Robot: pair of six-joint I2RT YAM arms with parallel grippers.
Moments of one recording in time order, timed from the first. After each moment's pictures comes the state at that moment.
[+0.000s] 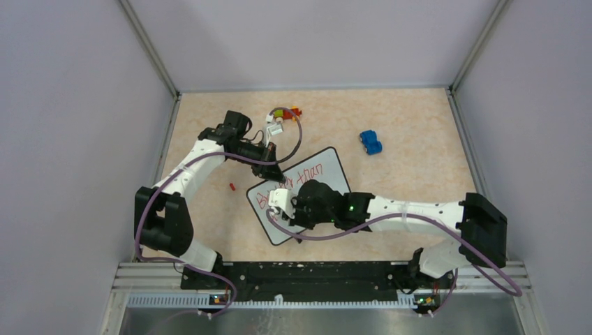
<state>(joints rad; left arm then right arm) -0.28 1.53 1.22 -0.84 0.99 0.26 1.22 1.43 0.97 -0.18 -0.06 -0.29</state>
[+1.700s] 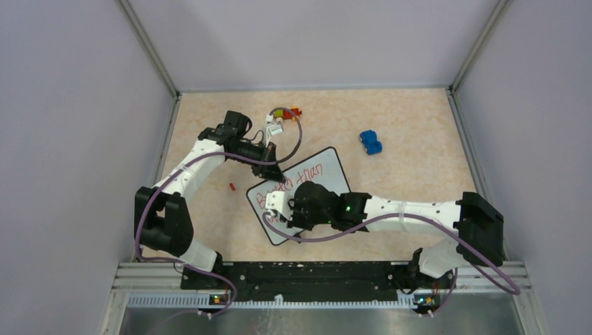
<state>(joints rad) -0.28 1.53 1.22 -0.84 0.99 0.26 1.23 1.45 1.00 -0.23 -0.03 -0.31</state>
